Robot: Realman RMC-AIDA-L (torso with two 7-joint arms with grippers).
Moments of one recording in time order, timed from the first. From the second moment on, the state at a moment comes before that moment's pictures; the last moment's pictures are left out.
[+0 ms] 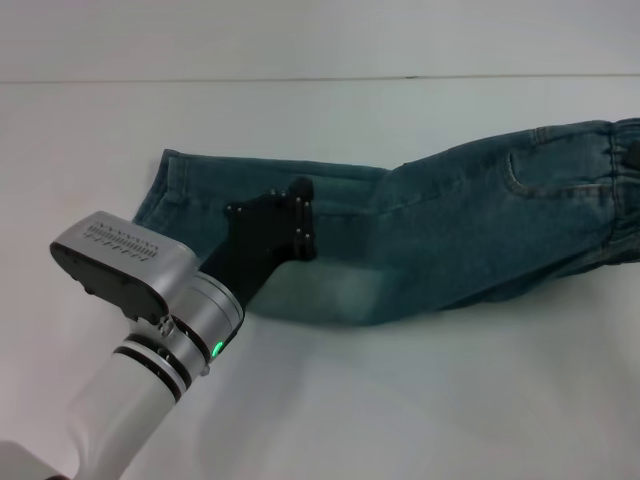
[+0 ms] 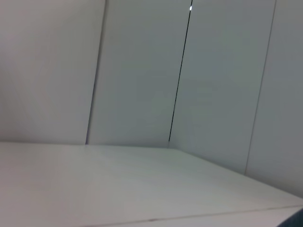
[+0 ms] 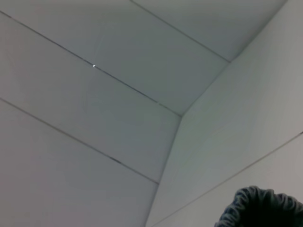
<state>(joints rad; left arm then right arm) -0.68 -2.18 0.33 -0.37 1.29 1.15 -0.13 0.38 1.97 -0.37 -0.58 -1.85 -1.67 2.07</state>
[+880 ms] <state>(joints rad) -0.69 -2.18 0.29 -0.41 1.32 1.10 -0.09 0.44 1.97 -0.33 -0.58 -1.84 -1.74 2.05</state>
